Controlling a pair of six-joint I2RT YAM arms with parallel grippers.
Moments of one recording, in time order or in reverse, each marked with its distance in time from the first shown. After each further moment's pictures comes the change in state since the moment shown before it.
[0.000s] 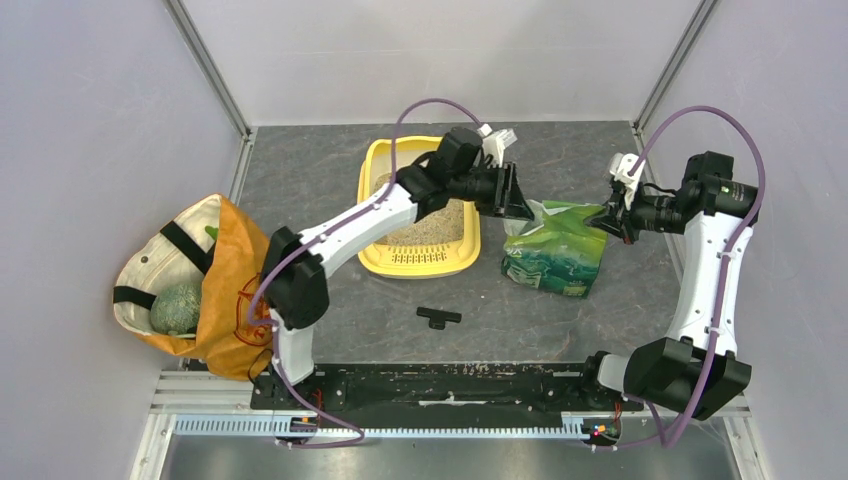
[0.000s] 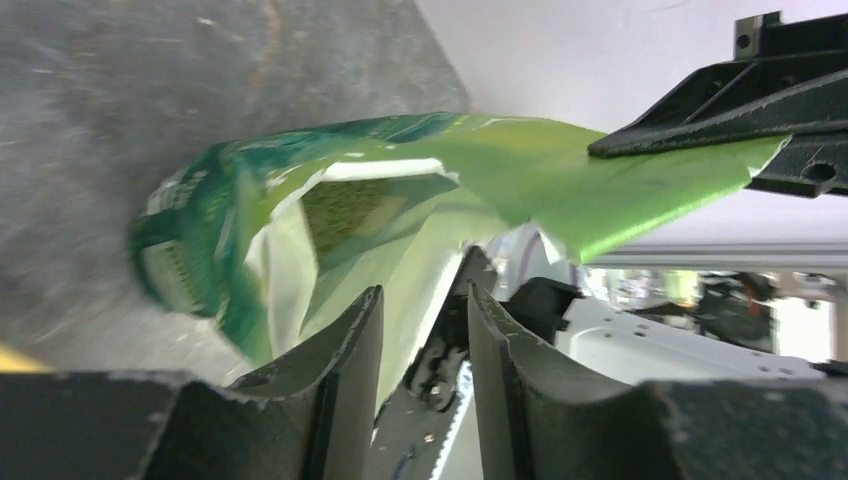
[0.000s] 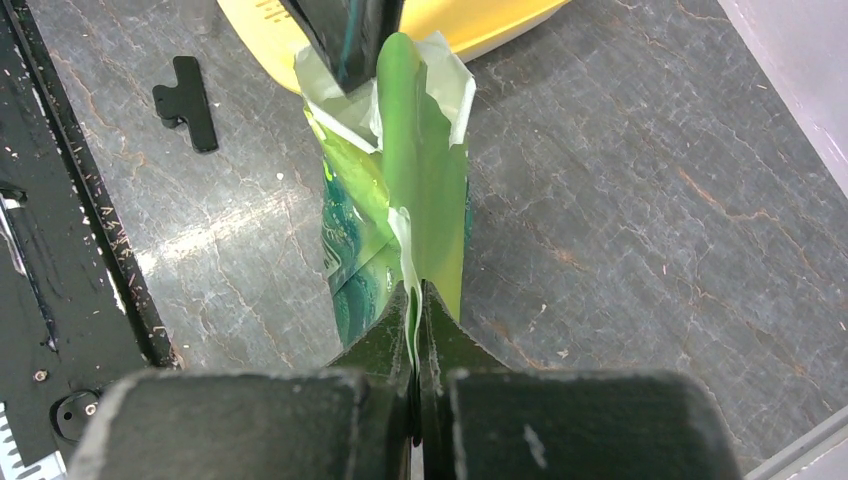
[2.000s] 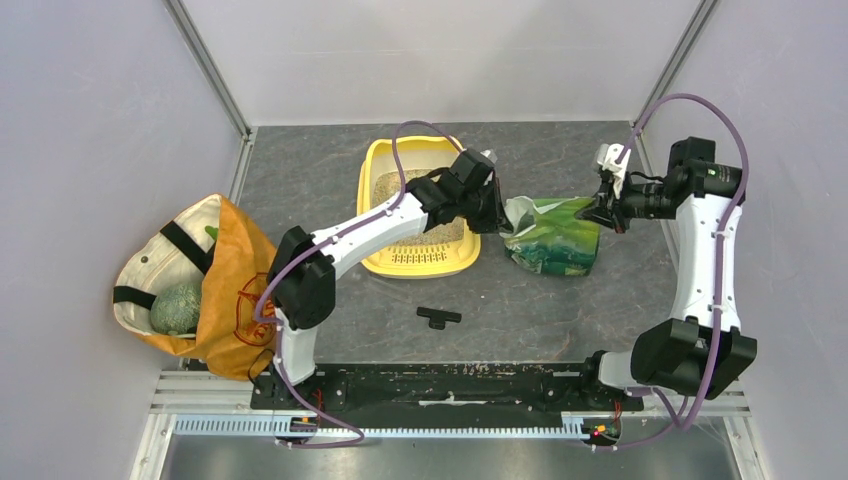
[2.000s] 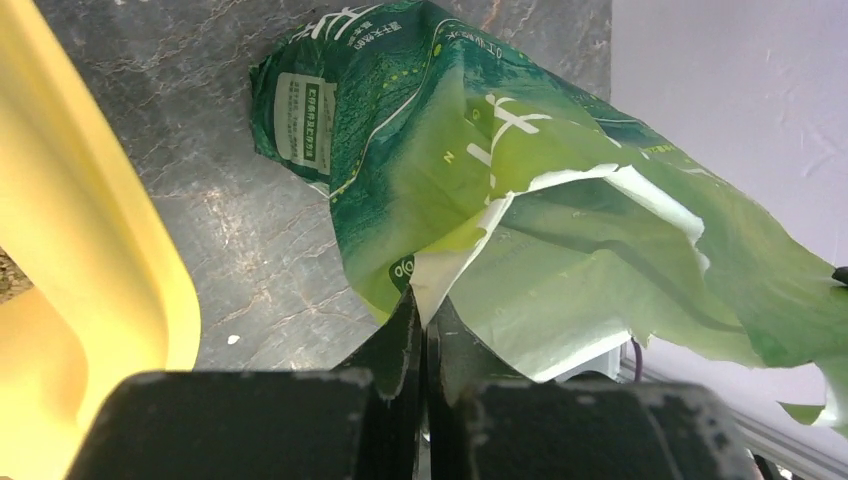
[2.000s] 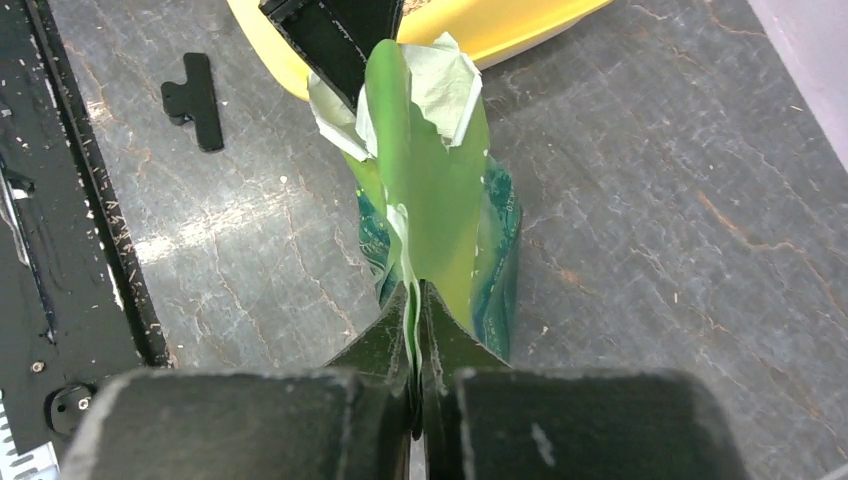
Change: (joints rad) left arm -0.043 -0.006 -0.023 -0.237 -0.395 -0.173; right arm 0.085 0.080 0.062 0.036 0.026 0.036
